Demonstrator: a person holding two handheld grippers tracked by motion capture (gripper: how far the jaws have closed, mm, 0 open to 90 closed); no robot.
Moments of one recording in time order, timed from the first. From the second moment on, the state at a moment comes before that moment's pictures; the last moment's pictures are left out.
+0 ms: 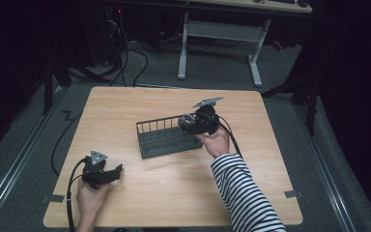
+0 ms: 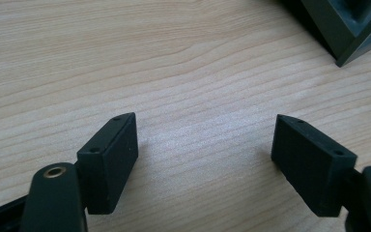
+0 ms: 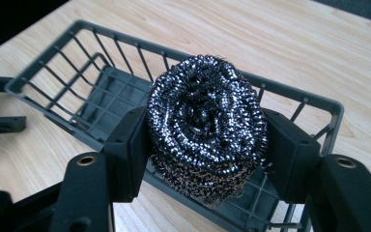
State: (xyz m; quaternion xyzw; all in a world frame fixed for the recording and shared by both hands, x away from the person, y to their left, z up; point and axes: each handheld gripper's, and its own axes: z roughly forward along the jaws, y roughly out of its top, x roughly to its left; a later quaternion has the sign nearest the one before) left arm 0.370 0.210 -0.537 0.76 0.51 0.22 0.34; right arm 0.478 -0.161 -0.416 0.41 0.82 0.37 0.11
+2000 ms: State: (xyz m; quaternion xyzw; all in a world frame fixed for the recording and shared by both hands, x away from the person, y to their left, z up) left arm 0.370 0.210 -0.537 0.76 0.51 0.22 0.34; right arm 0.447 -0.215 -0.407 0.44 0.78 0.42 0.13
